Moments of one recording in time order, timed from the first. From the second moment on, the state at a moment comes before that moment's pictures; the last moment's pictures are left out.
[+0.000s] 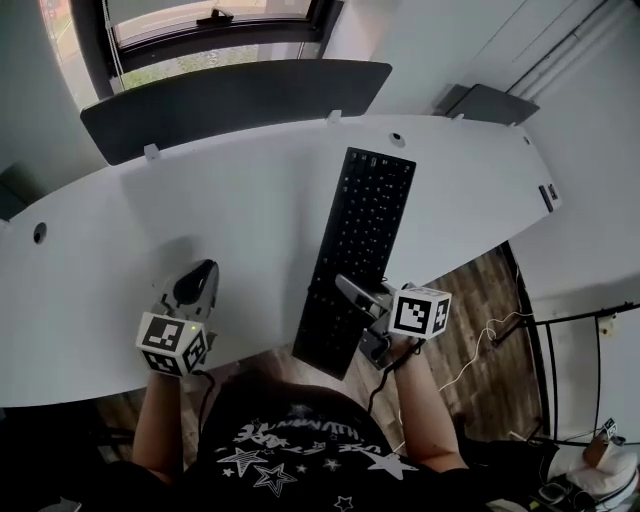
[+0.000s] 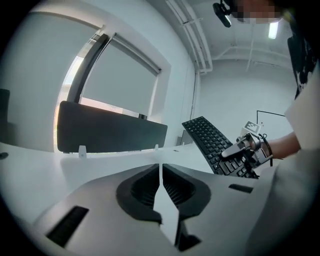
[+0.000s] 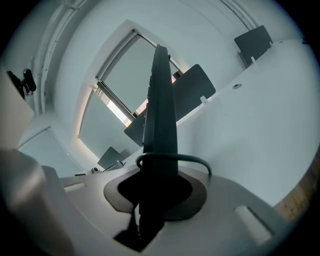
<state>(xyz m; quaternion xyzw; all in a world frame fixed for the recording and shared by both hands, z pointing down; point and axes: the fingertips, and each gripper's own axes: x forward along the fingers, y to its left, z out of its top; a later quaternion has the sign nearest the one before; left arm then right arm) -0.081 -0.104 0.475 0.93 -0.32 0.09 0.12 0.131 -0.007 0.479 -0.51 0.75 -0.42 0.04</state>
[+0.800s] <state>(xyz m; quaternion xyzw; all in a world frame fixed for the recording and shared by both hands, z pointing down) -0.069 -0.016 0.461 0.92 -0.33 0.12 0.15 0.120 0.067 0.476 -0.50 0.74 -0.44 0.08</state>
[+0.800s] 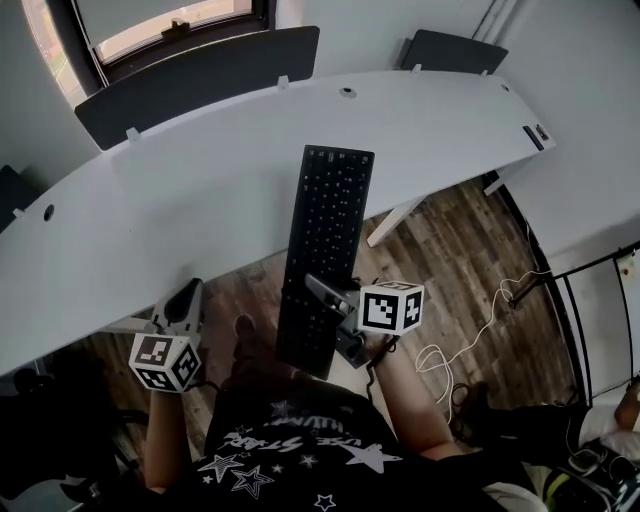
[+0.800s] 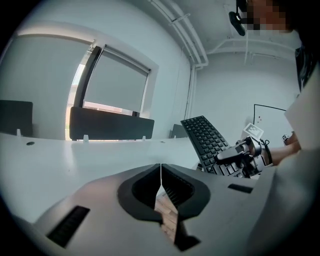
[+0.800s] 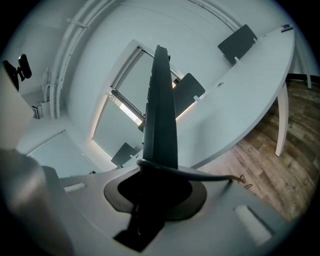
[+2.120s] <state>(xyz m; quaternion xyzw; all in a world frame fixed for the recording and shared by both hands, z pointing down) -0.018 -0.060 0.393 0.94 -0.28 0.10 0.18 0.144 0.012 0.450 -0.55 0.70 -0.45 0.04</state>
